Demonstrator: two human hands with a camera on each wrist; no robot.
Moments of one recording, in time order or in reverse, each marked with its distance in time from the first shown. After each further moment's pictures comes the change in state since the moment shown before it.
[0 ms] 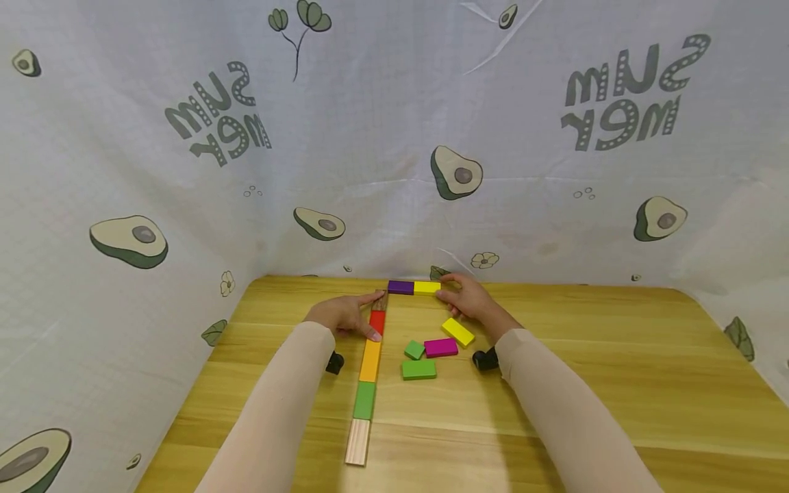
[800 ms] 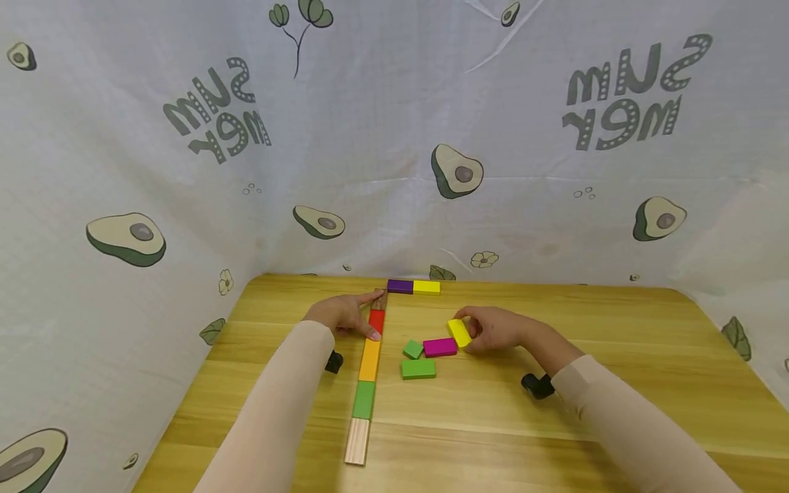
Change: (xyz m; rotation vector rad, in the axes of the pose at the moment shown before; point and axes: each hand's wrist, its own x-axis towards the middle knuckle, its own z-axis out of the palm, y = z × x) left_hand -0.001 0.000 -0.001 0.019 -0.003 0.016; right_hand -0.072 -0.009 -0.028 -0.445 -0.336 -0.112
